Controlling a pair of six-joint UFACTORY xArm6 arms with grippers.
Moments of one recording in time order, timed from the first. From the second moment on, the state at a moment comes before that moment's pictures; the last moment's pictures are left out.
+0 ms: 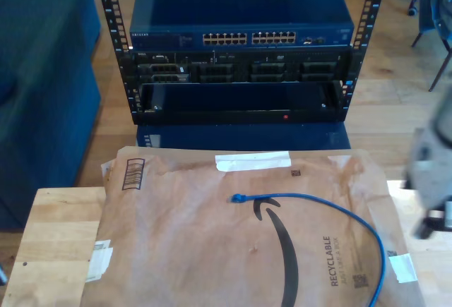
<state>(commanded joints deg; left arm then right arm) 22.6 -23.6 -42.7 -0.7 91.7 -74.5 10.2 -28.9 -40.5 2.0 69.0 106.2</state>
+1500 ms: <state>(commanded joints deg) 5.4 -13.1 -43.0 -1.6 79.2 -90.4 27.4 16.5 -62.2 1.5 45.6 122.5</state>
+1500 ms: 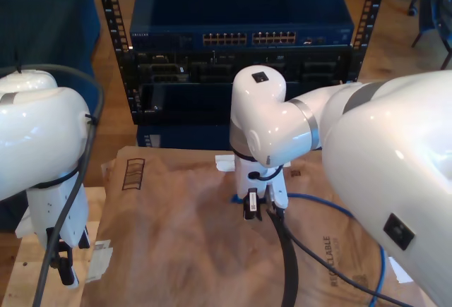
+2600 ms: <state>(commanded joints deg) 5.4 -13.2 -43.4 -1.9 79.5 -90.4 28.6 15.3 -61.7 -2.9 46.1 125.1</state>
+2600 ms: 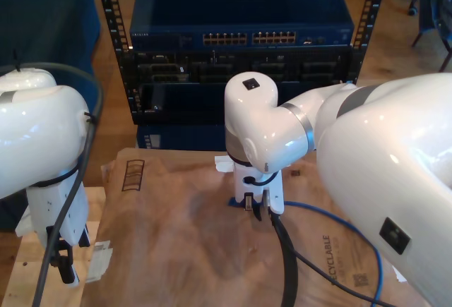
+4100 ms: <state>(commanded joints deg) -4.8 -15.4 -69.0 -46.6 89.0 -88.4 8.9 -29.1 -67.8 22.6 81.9 114.3</state>
